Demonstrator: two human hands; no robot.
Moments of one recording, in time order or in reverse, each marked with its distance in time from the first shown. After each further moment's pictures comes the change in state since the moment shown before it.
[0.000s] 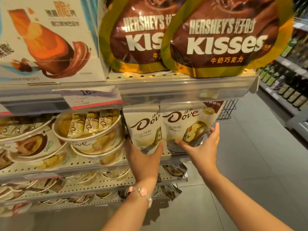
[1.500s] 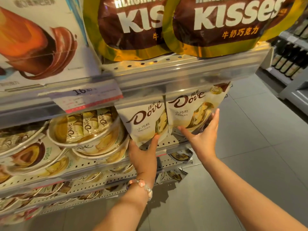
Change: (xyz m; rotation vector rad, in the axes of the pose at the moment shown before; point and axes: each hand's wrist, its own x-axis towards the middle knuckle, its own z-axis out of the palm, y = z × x) left_hand 0.014 -0.035 -0.011 -0.084 -0.074 -0.153; right_hand 0.001 0.025 0.027 0.034 0.136 0.014
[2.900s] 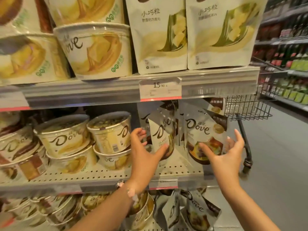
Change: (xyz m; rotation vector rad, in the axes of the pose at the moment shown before) left_hand 0.020 -0.247 0.001 0.009 -0.105 0.510; right_hand -0.023 0.264 0.071 0.320 0.017 -0.325
